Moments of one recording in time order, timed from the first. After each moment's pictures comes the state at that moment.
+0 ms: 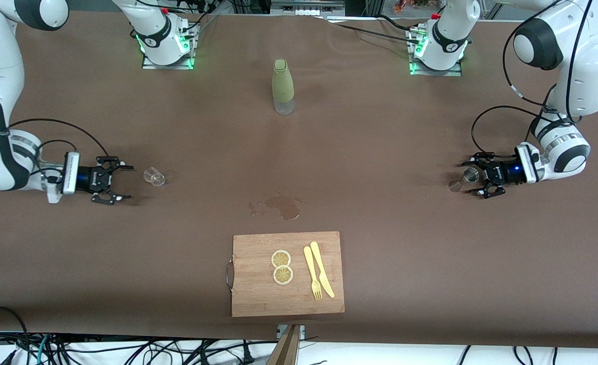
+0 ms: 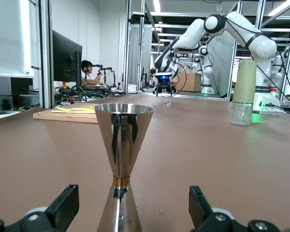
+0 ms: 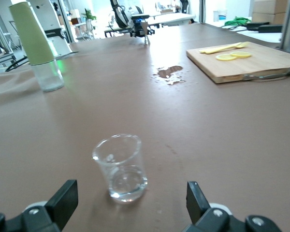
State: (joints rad) left arm 0.19 0.98 0.40 -1.81 -1.39 1.24 2.78; right arm -0.26 0.80 -0.17 -1.76 1.05 1.58 -2.53
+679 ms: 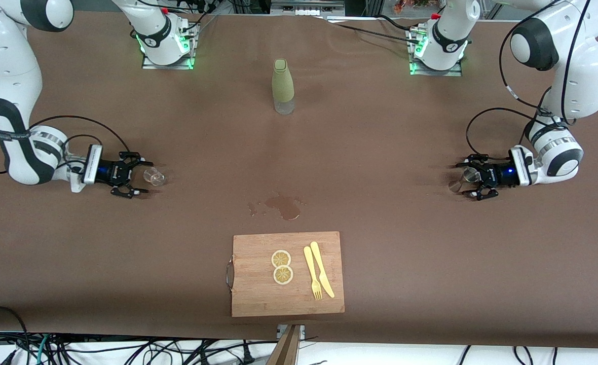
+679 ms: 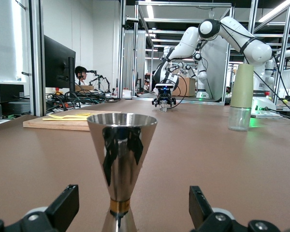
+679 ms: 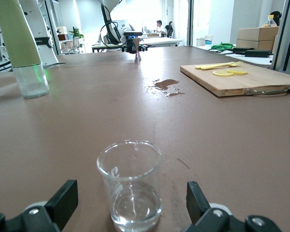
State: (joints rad) left arm 0.17 0.98 0.38 -1.80 -1.40 1.24 2.78; right arm -0.21 0.80 -0.17 -1.91 1.23 1.63 -2.70
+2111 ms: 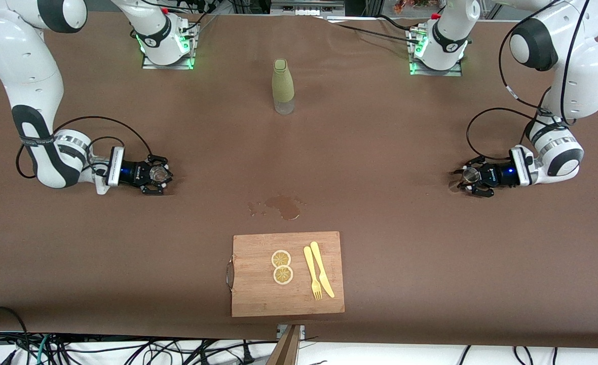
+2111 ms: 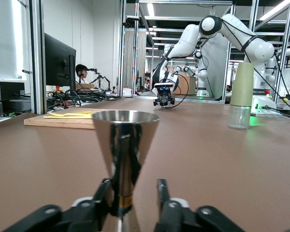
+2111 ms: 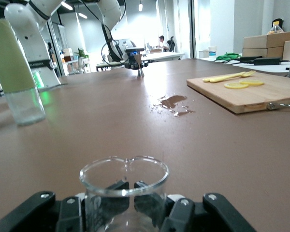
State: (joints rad) left arm 0.17 0.98 0.39 -1.80 -1.40 1.24 2.78; right arm -0.14 0.81 -0.13 -1.93 1.31 1.59 -2.63
